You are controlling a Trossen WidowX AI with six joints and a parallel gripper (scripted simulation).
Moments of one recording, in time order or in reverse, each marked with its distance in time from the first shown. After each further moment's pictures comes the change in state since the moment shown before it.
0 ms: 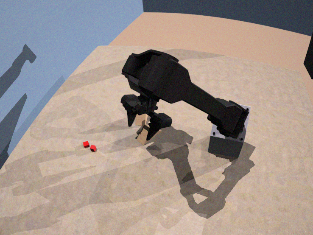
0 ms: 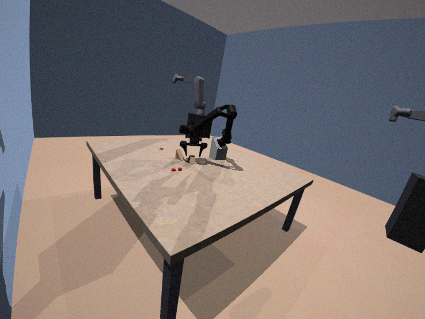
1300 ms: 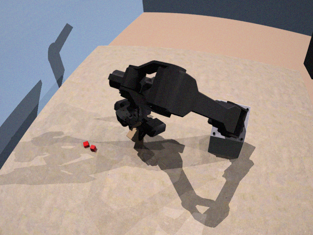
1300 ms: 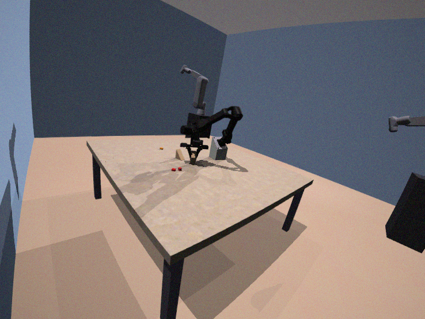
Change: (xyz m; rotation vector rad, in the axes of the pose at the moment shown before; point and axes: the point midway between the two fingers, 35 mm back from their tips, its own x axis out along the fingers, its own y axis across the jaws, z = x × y) arm 0.017 0.000 0.013 -0.010 0.228 -0.008
